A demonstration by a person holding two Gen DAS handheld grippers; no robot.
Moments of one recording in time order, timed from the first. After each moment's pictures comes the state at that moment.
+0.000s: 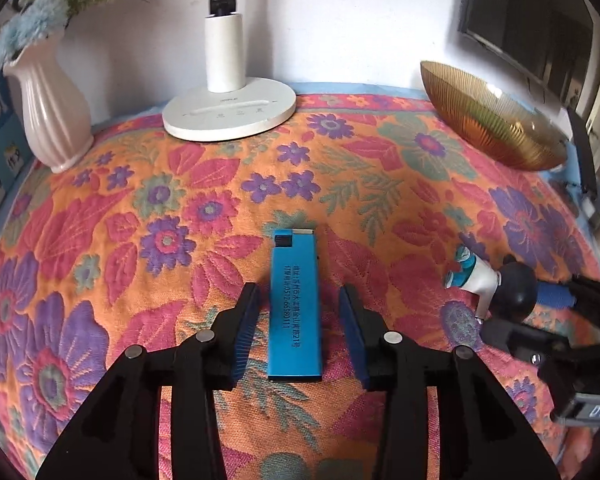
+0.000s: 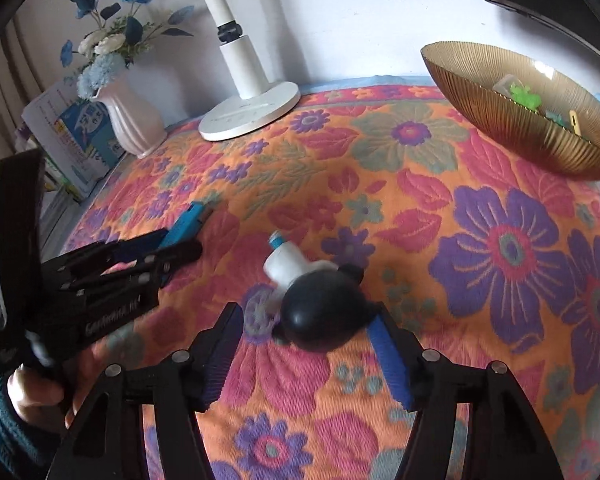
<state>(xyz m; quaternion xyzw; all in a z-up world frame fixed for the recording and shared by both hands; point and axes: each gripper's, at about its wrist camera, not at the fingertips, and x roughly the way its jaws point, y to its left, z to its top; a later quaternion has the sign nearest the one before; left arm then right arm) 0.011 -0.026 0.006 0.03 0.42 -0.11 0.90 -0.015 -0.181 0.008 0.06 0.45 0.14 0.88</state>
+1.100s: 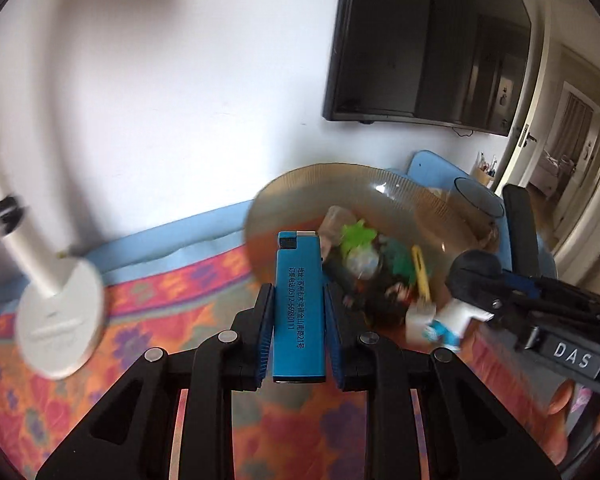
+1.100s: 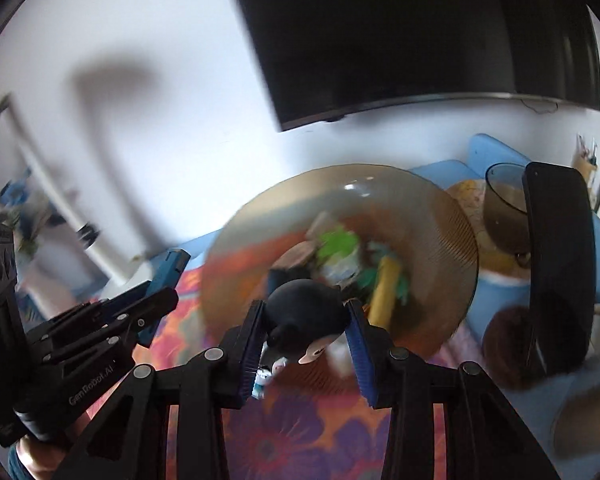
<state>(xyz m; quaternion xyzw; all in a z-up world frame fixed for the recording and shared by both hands) 0.137 -0.216 0.108 0.03 0.35 -0.25 0.90 0.072 -0.371 0.112 0.14 0.35 -0.02 0.92</state>
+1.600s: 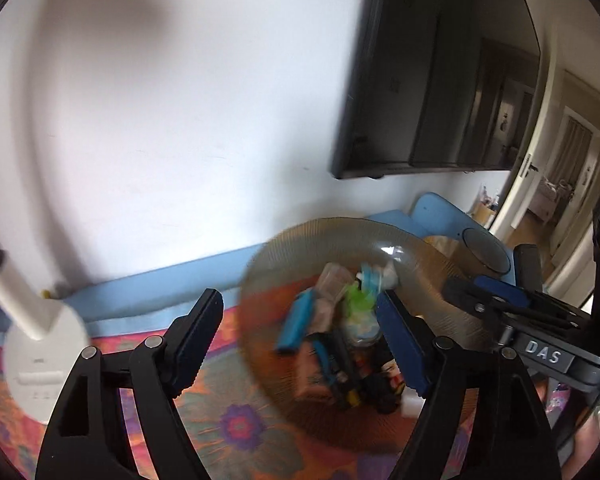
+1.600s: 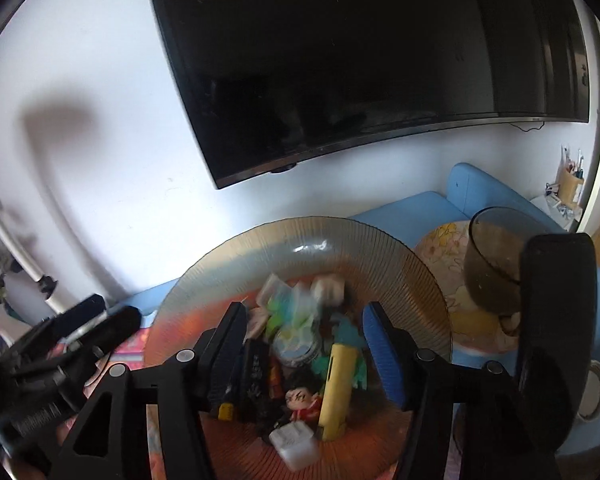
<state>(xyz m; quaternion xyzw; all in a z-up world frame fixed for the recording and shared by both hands) 0.162 -0.215 0.138 0.00 0.31 -0.24 0.92 0.115 -0.408 0.124 0.14 0.33 -0.06 0.93</state>
